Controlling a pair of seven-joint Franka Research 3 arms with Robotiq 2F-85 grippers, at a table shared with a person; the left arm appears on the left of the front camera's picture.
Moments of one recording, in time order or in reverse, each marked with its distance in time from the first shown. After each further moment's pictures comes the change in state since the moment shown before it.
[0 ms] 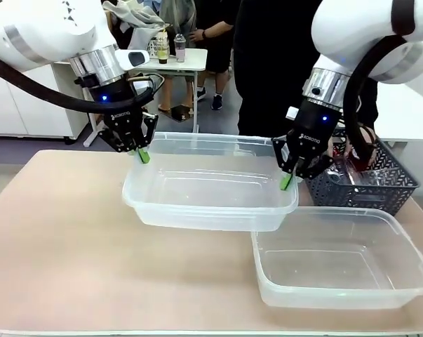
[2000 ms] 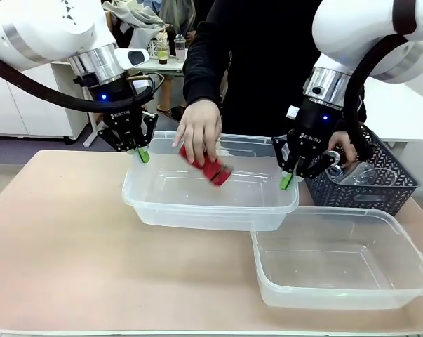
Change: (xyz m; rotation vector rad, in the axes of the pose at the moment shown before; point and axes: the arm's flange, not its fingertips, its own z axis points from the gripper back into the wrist) left arm -0.001 0.000 0.002 0.000 -0.004 -0.001; right arm -0.001 0.000 0.001 0.000 -0.003 0.001
